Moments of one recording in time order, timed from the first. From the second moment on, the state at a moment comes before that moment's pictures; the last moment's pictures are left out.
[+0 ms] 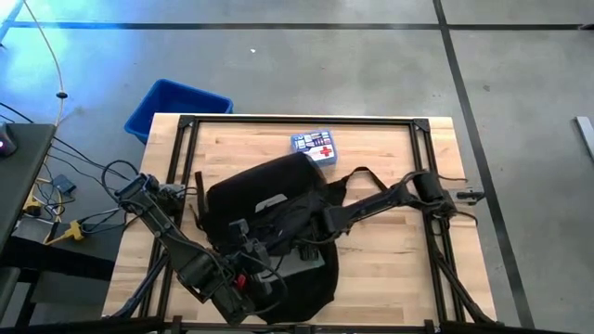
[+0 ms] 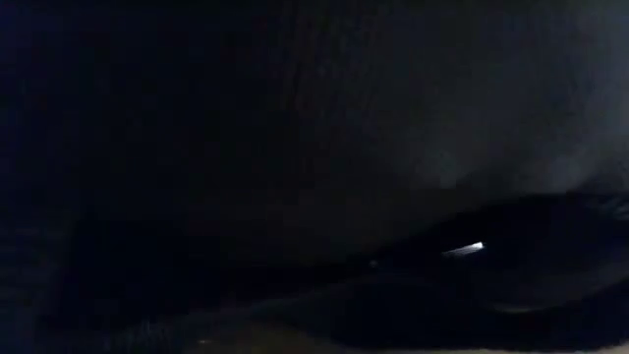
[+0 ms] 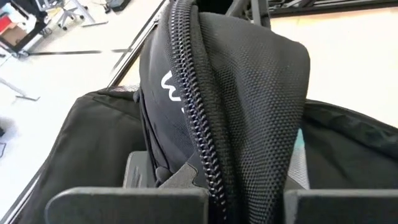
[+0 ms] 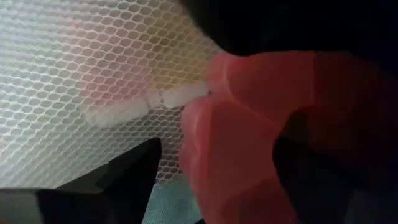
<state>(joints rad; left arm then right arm) -0.76 1.86 1.83 -1.23 -1.03 -0.81 0.27 2.15 1.62 -0.74 0.26 0.15</state>
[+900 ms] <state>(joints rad) -0.72 1.86 1.81 -1.57 -1.00 -1.09 0.63 2.12 1.96 -0.98 -0.08 0.12</state>
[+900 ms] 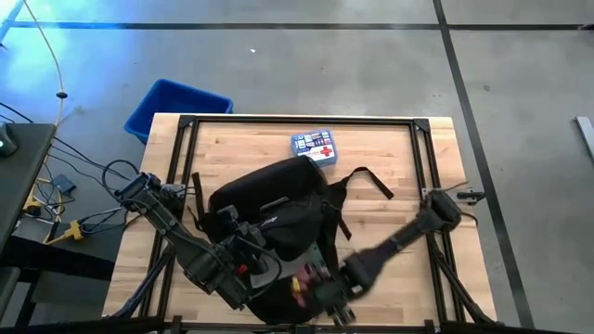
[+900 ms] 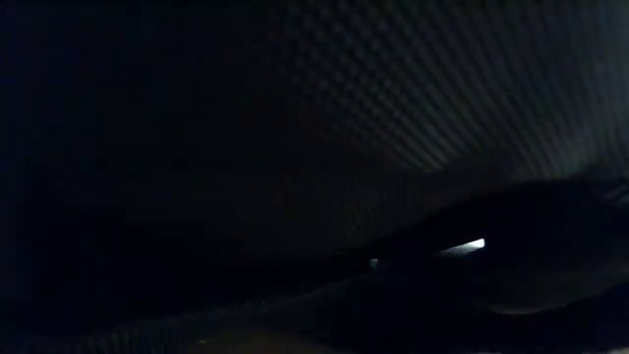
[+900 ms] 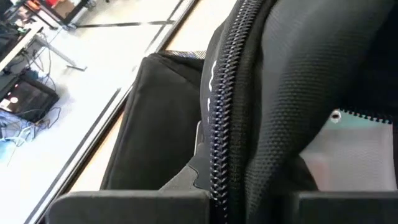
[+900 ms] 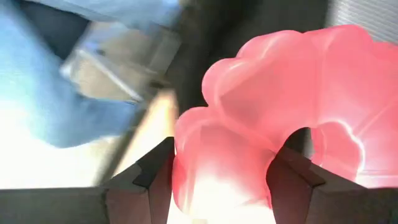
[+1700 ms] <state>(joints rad) -0.81 1.86 1.81 -1.57 -0.77 -1.06 0.16 1.78 1.84 -1.28 0.28 0.12</state>
